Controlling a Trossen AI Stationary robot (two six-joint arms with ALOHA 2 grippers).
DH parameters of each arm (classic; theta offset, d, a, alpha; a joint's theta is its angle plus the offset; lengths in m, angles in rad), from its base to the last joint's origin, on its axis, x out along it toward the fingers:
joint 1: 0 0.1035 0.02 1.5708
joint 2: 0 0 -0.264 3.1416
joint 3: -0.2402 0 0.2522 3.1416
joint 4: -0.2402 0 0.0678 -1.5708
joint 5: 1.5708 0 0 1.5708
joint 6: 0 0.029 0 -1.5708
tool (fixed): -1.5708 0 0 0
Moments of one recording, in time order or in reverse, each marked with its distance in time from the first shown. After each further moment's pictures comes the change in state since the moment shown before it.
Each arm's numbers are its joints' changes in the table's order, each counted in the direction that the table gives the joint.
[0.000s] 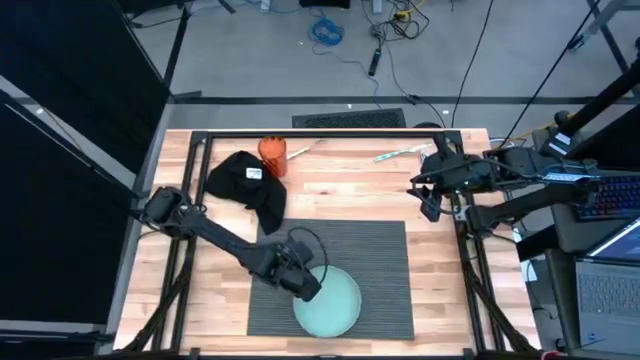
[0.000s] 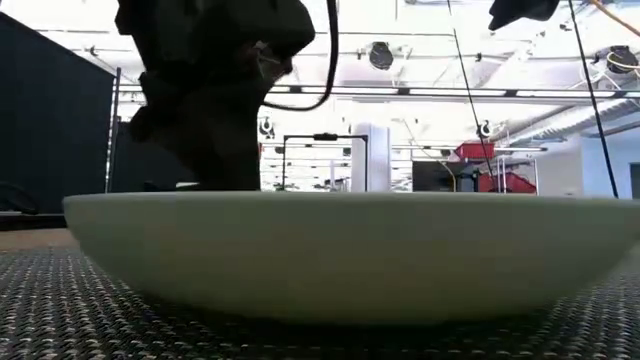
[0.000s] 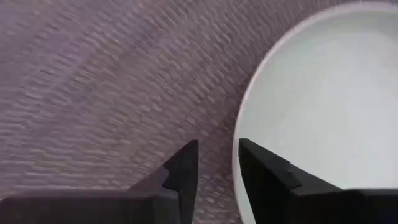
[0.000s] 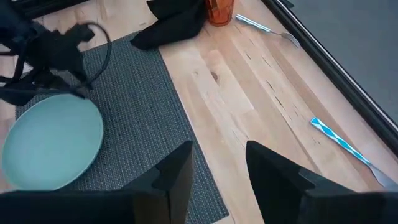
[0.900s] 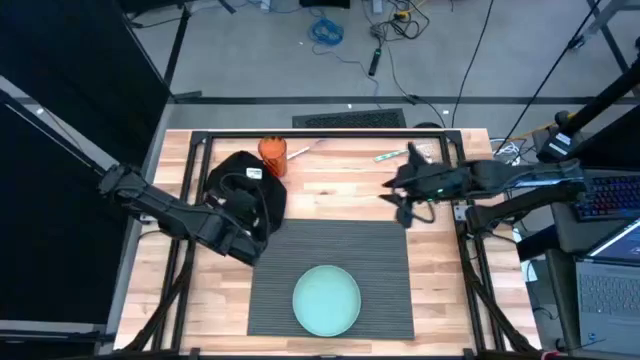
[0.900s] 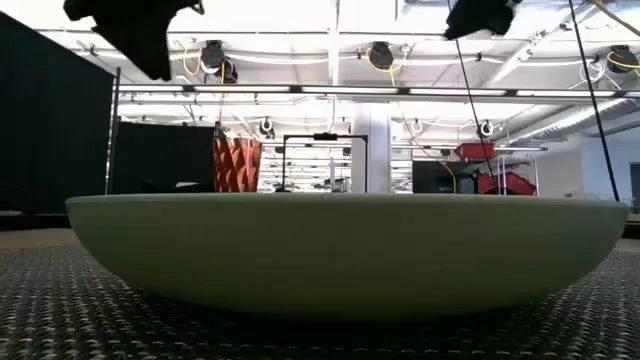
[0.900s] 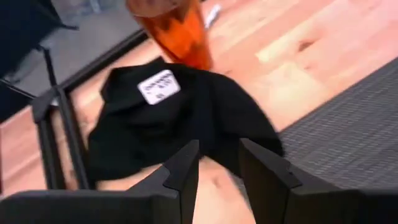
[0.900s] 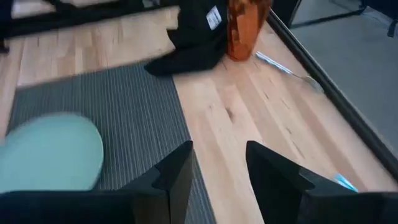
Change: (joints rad) left arm 0.023 0.466 0.090 -0.836 0.403 -0.246; right arm -0.013 -0.111 0.215 0.534 0.002 -0.132
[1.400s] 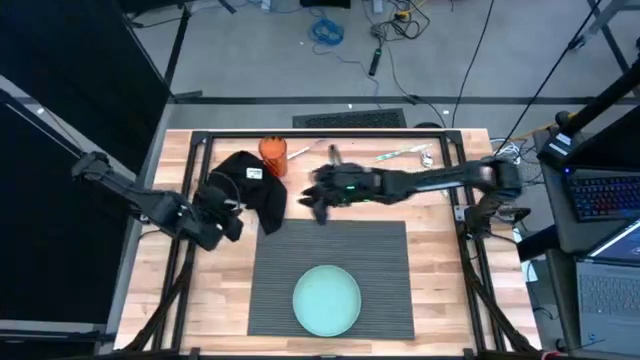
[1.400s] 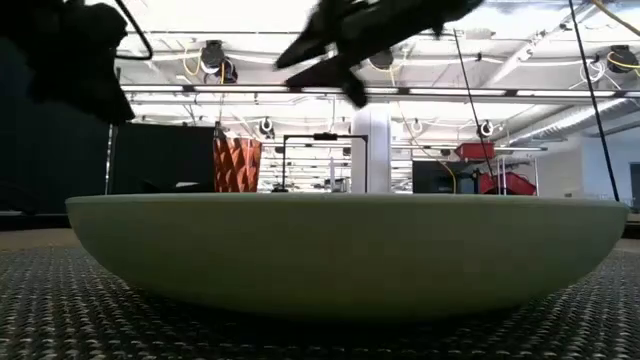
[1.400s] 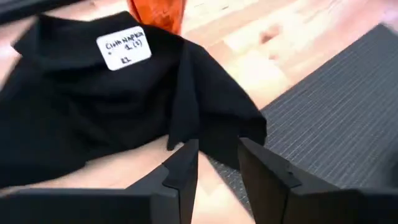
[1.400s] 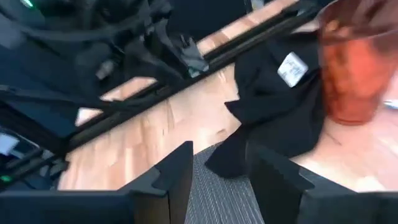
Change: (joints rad) left arm -0.057 0.593 0.575 0.488 -0.031 0.119; right arm -0.132 -0.740 -0.262 0.646 0.292 0.161
